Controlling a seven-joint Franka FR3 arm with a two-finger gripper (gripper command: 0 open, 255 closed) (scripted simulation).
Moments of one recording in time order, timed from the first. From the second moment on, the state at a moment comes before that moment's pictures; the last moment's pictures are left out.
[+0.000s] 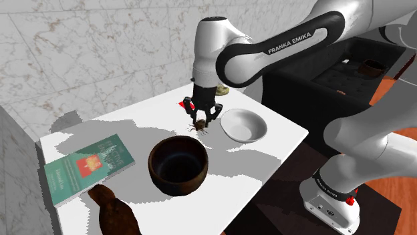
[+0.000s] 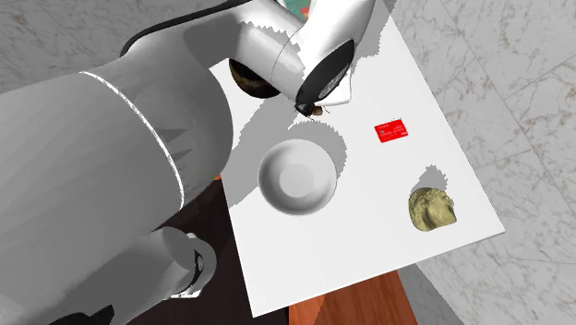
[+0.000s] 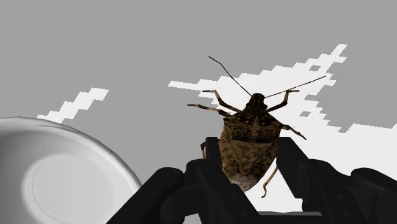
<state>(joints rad) -1.17 0.14 1.82 -2.15 -0.08 2.15 1.57</state>
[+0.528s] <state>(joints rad) -1.22 0.21 1.90 -2.08 -0.15 2.04 1.62</state>
